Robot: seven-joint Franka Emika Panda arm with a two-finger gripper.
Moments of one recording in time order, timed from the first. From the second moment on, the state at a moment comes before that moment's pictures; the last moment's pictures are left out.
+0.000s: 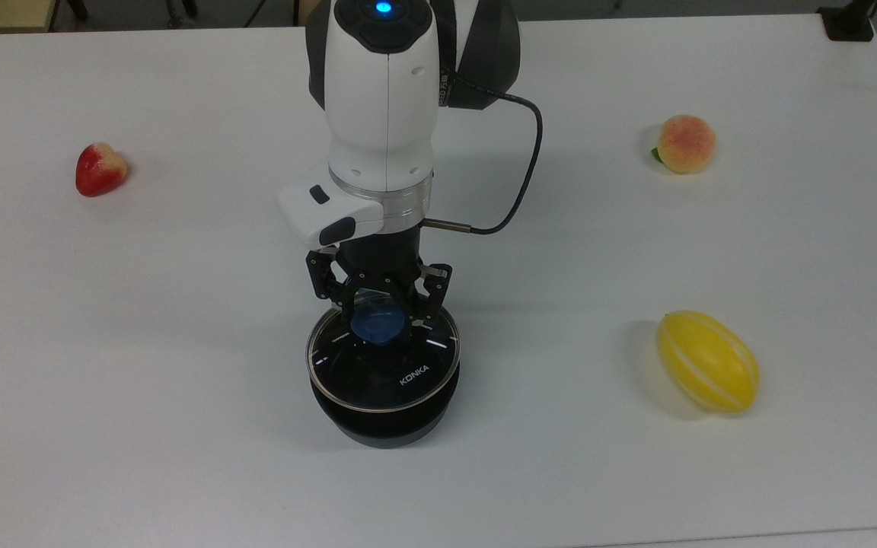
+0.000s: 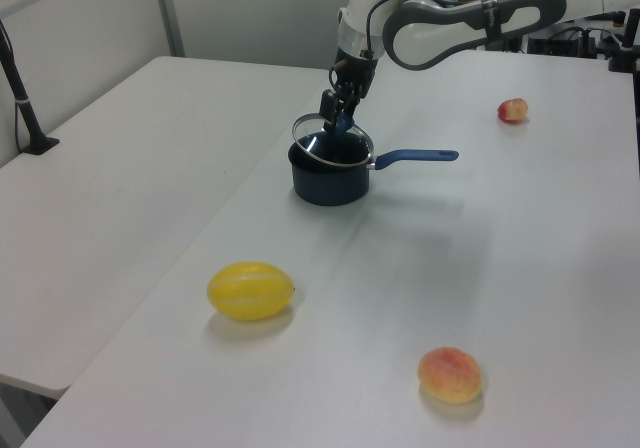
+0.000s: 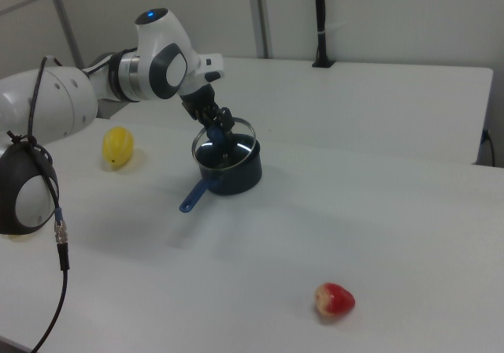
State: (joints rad) arm 0.10 0.69 0.05 -1.13 -0.15 2.15 0.35
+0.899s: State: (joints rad) arm 0.11 0.69 0.05 -1.13 -0.21 2.15 0.36
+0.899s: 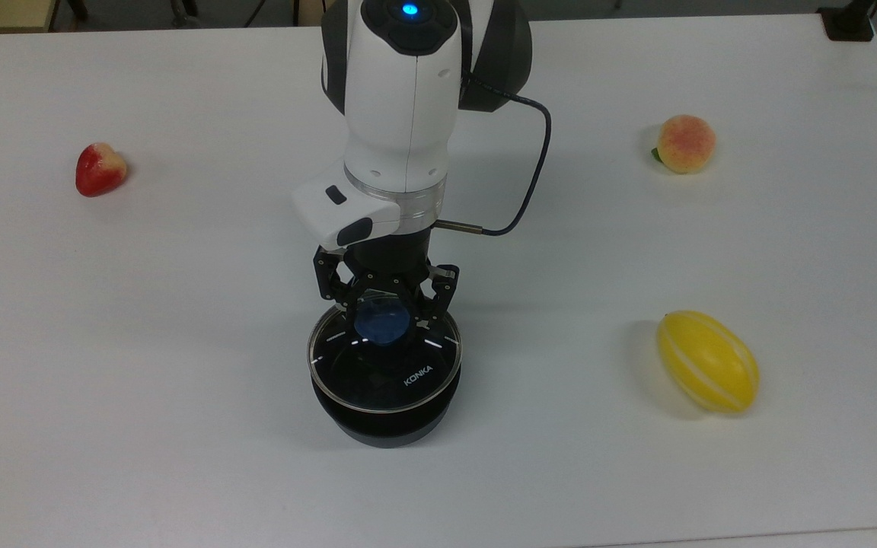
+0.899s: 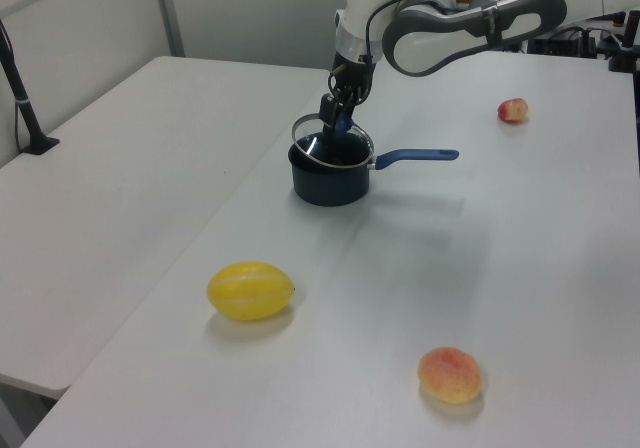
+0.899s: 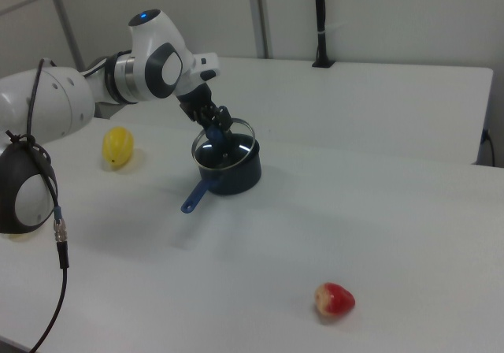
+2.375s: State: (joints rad) arm 0.13 0.72 0.06 -1.13 -0.27 2.15 0.40
